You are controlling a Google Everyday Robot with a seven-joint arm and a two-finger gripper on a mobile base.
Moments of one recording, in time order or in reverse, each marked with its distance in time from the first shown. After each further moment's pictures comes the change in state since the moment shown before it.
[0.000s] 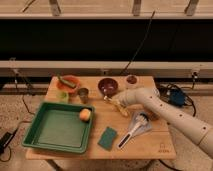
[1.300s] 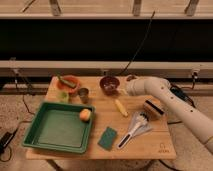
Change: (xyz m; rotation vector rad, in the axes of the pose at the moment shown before) arm -0.042 -0.041 -0.053 0.053 -0.070 -0.088
